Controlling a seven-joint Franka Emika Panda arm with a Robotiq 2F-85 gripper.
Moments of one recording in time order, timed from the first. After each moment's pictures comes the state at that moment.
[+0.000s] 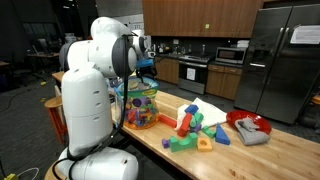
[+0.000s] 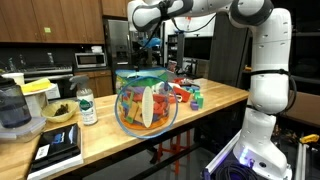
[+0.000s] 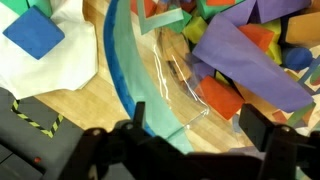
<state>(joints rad) 0.26 0.14 0.15 -1.64 -0.18 1.85 0.01</state>
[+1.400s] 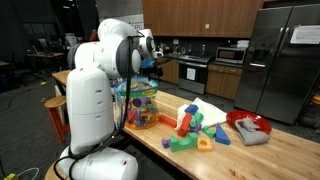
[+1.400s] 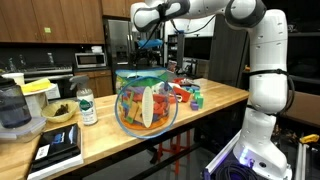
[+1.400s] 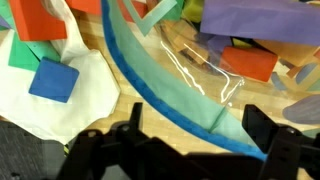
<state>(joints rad) 0.22 0.18 0.12 -1.58 -0.16 1.85 0.38</state>
